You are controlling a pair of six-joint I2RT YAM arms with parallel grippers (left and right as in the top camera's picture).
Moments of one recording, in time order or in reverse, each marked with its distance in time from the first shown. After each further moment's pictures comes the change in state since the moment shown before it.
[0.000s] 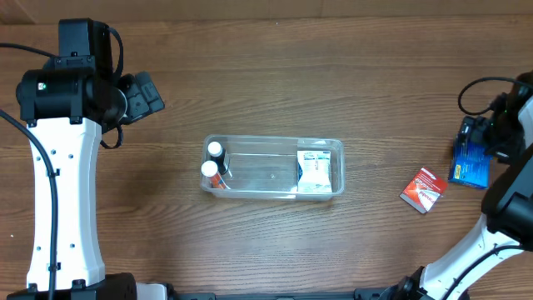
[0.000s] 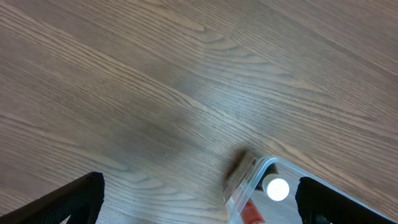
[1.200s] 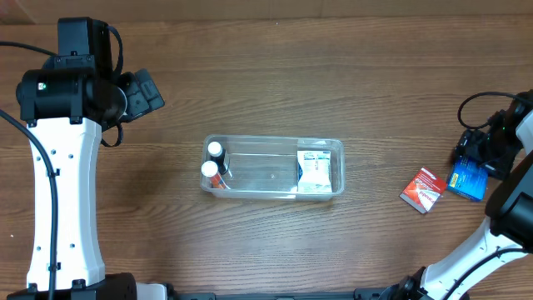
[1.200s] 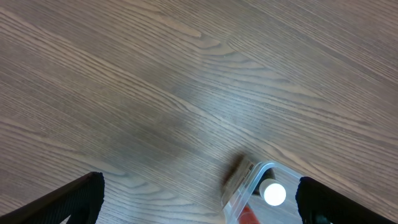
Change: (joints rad) left arm 0.000 0.000 0.000 0.018 0.000 0.000; right arm -0.037 -0.013 -0.151 0.103 -0.080 0.077
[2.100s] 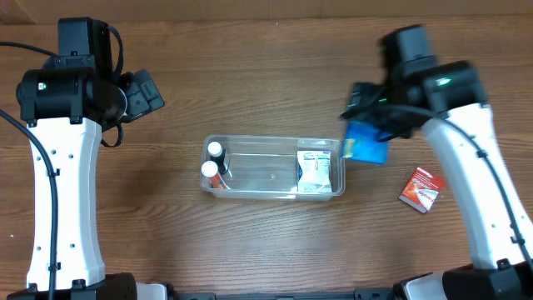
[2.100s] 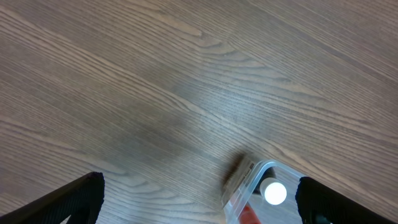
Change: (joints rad) left arm 0.000 0.000 0.000 -0.005 0.000 0.000; right arm 0.908 -0.483 0.258 -0.382 -0.026 0.553
